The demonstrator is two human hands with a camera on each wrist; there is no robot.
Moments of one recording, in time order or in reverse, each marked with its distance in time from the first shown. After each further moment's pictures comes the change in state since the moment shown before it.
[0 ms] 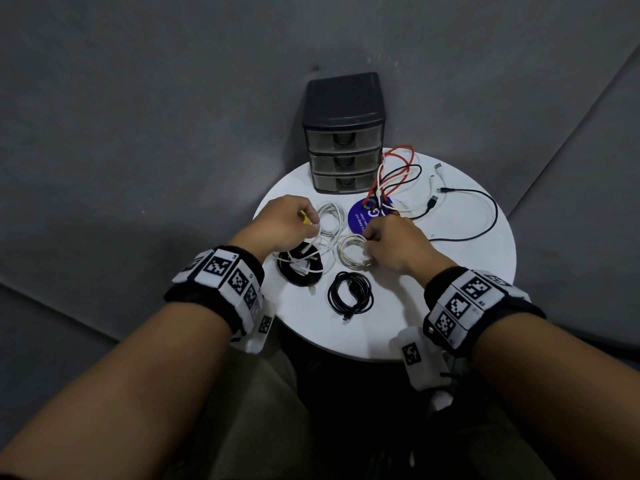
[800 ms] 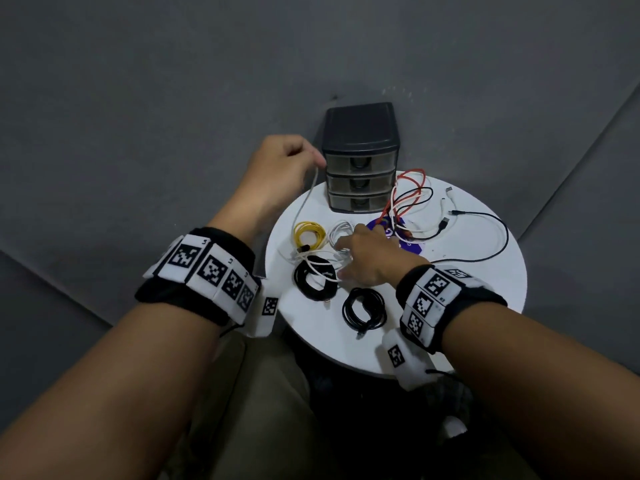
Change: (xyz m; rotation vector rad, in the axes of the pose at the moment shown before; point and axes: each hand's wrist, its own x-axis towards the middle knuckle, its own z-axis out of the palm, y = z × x) left_hand -0.031 0.059 -0.084 -0.465 0.369 0.161; right_hand 0.002 -0.063 0.007 -0.400 -0.196 -0.175
